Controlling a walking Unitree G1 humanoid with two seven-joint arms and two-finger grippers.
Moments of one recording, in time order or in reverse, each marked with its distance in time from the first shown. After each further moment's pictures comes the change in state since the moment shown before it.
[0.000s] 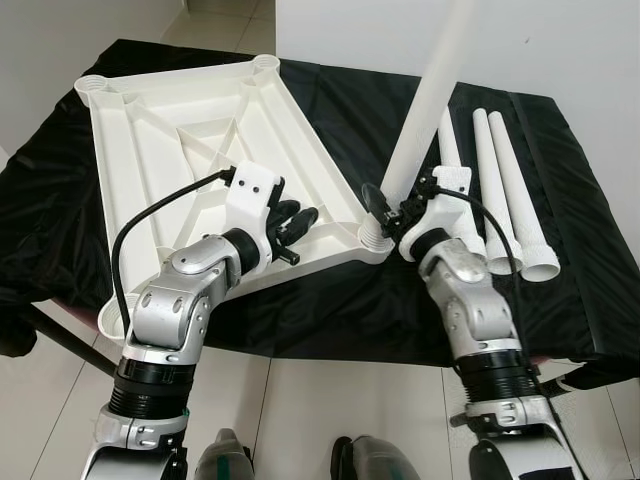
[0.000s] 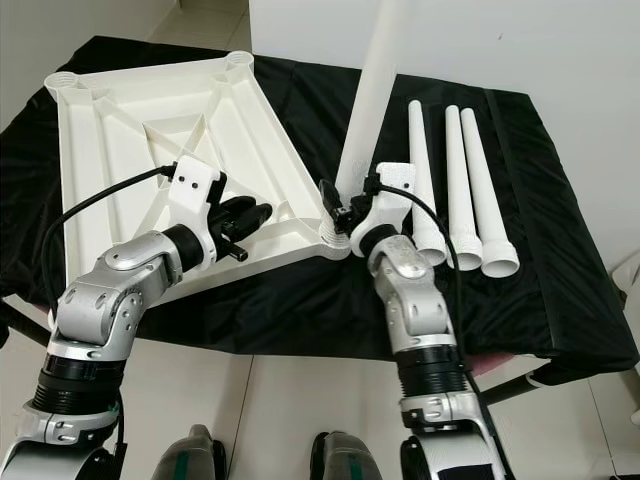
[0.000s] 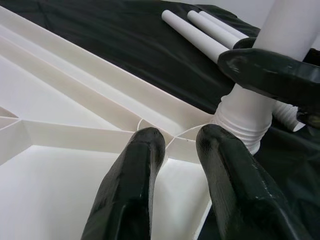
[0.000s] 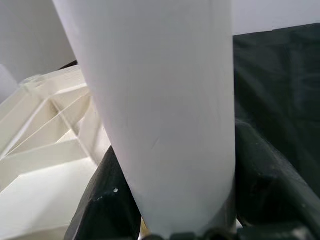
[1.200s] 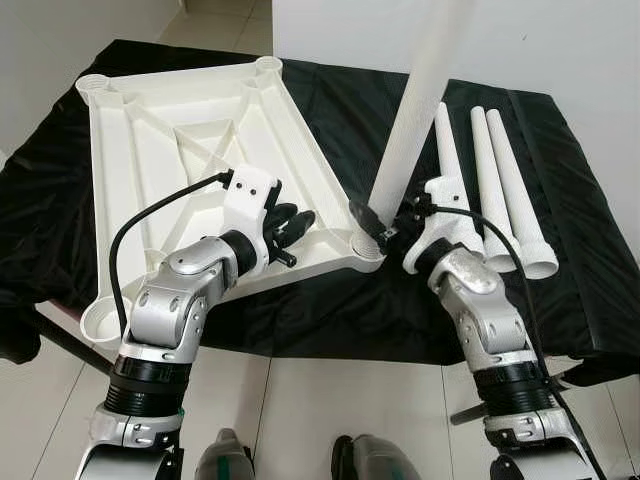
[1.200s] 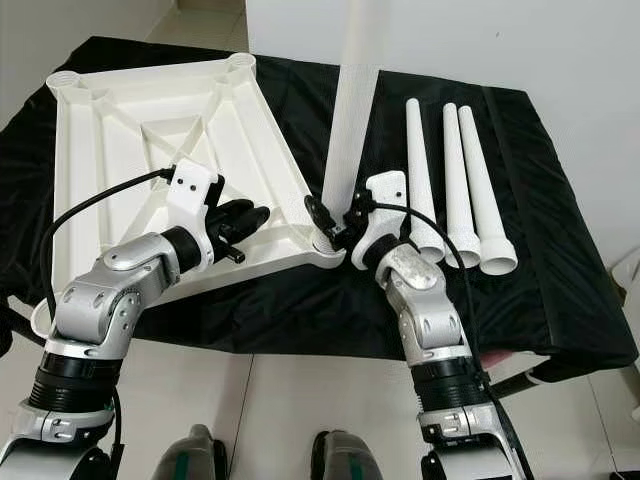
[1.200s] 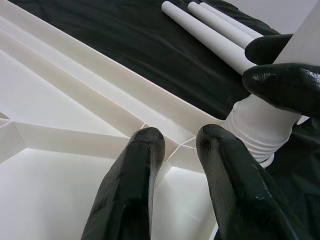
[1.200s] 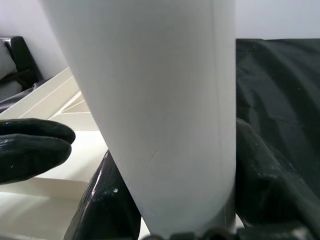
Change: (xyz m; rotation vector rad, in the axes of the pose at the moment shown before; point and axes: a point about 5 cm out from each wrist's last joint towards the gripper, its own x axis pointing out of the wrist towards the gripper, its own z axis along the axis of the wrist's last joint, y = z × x) left arm 0.000 0.005 -0.005 -0.003 0.019 -0.001; right arm -0.014 -0.001 0.004 -0.095 -0.033 0.302
